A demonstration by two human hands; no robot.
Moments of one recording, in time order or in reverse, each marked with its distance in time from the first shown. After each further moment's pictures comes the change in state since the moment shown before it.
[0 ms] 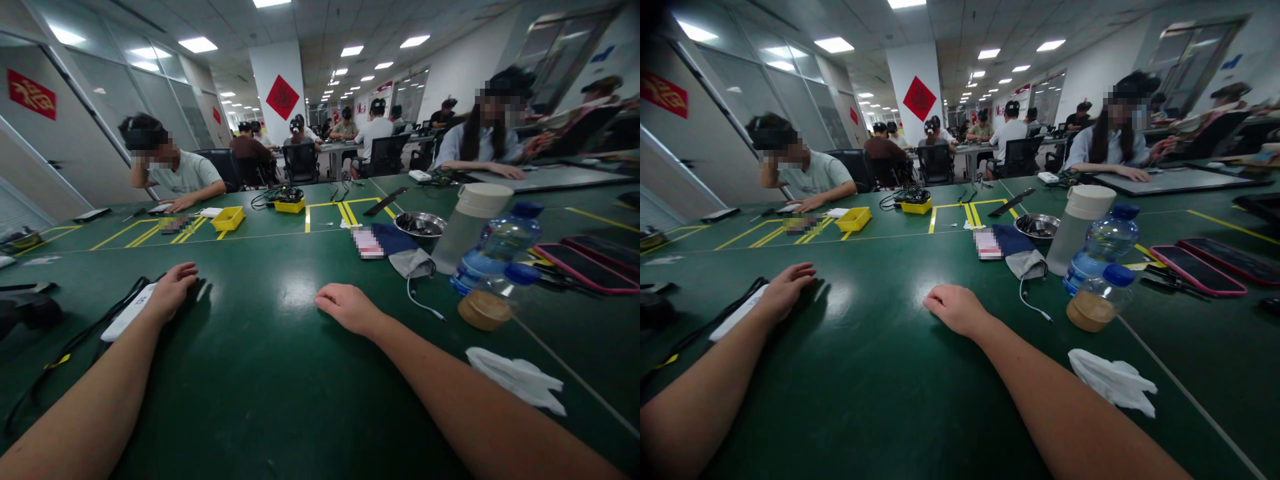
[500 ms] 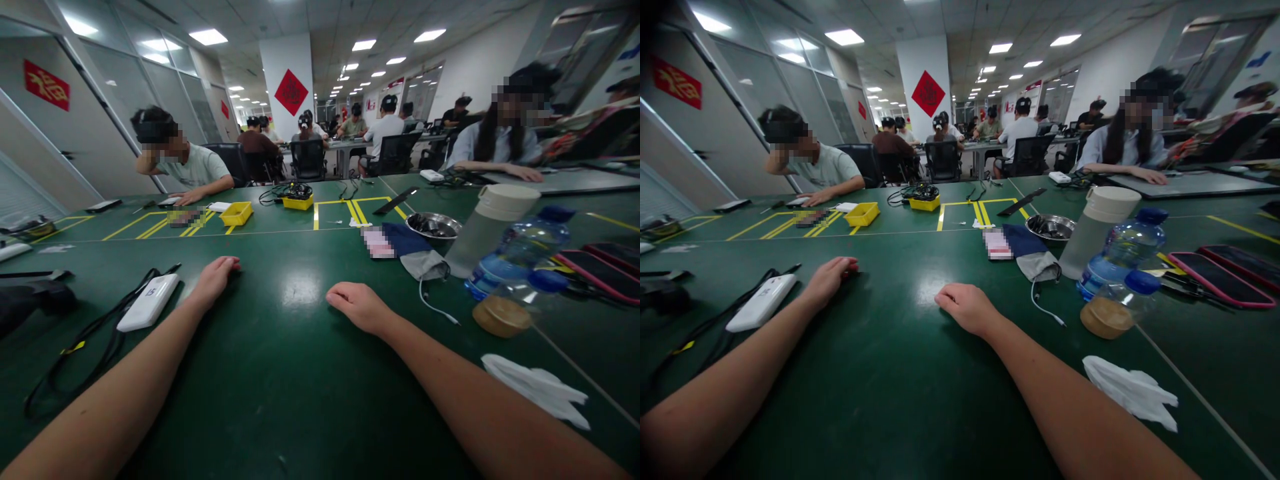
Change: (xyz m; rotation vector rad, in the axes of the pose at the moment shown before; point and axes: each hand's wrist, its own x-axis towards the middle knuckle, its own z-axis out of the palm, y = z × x) left_hand -0.010 0.037 0.045 -0.191 -0.091 0.013; right_hand 0.003 0.002 0.000 0.026 0.004 0.003
